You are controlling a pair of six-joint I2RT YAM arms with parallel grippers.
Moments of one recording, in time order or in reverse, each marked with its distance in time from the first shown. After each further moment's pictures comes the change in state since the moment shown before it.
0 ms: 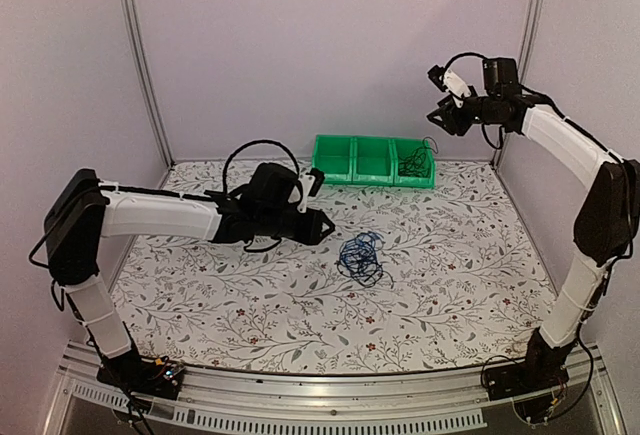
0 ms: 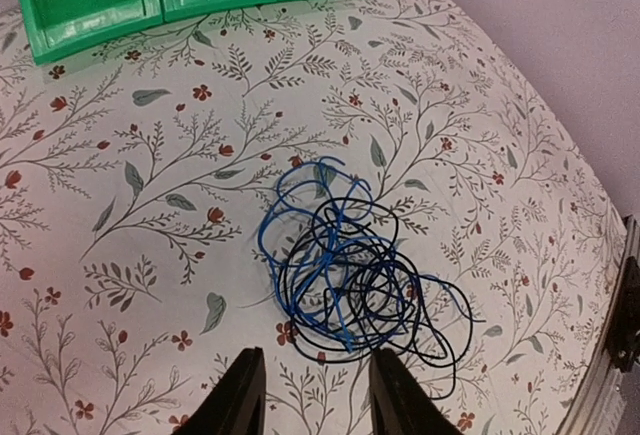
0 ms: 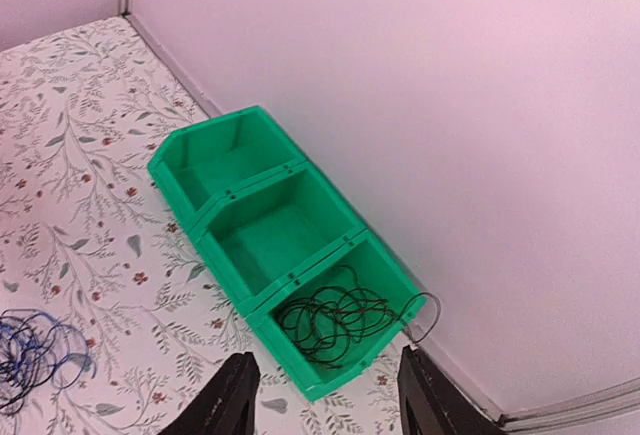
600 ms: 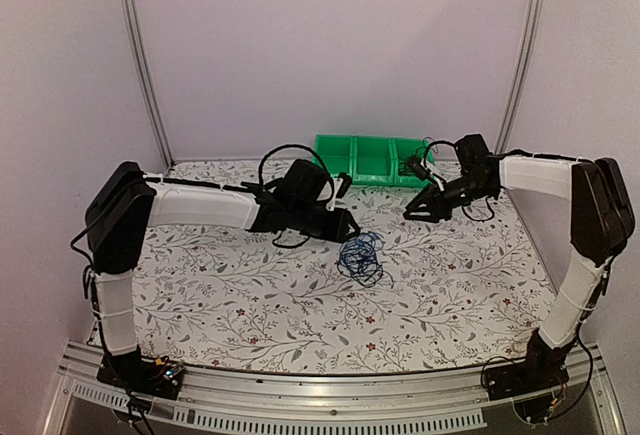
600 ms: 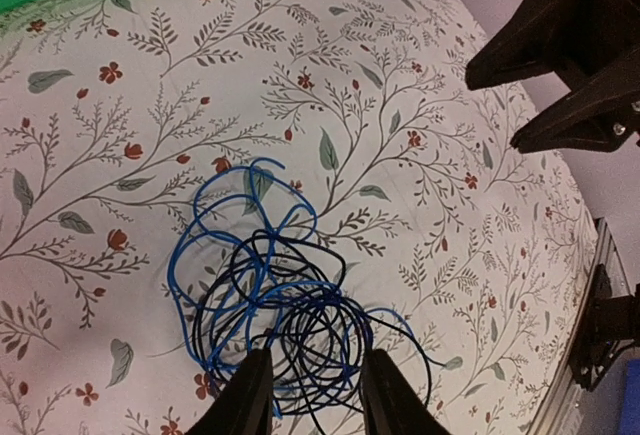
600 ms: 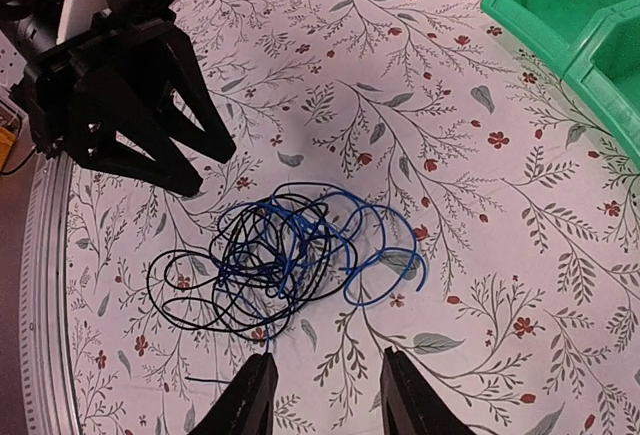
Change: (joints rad) left arm -0.017 0.235 0.245 -0.075 0.134 -0.088; right arm 0.055 -0.045 -0.544 -0.081 -0.529 0.048
